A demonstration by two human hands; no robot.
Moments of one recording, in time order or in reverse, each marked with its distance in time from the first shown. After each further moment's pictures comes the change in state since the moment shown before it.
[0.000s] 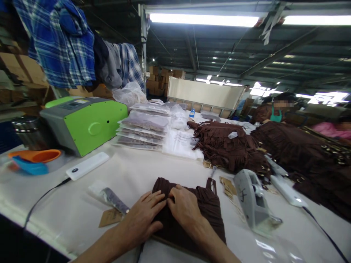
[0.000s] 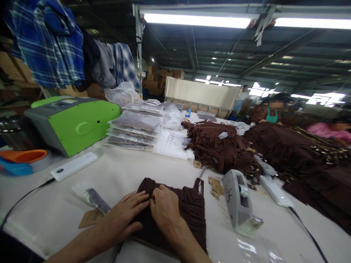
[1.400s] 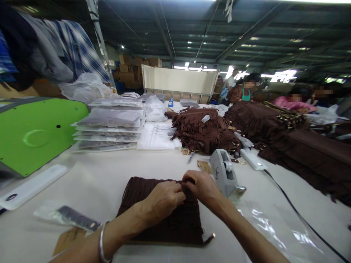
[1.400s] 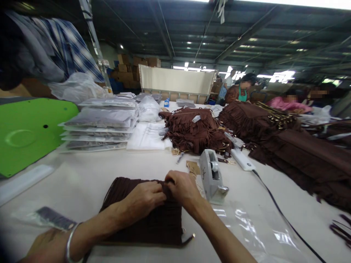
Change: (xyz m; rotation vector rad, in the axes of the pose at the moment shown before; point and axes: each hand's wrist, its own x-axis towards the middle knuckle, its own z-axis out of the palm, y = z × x) left_hand 0.137 0.080 0.014 0.115 0.011 0.469; right_hand -0.041 0.133 -0.061 0.194 0.041 0.127
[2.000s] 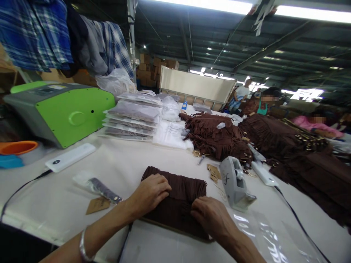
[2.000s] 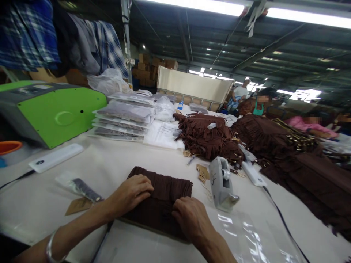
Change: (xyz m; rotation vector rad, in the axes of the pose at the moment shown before) left_hand -0.093 -0.010 -0.017 -0.172 0.197 -0.308; right_hand -0.062 -0.025 0.022 -0.228 -0.242 -0.107
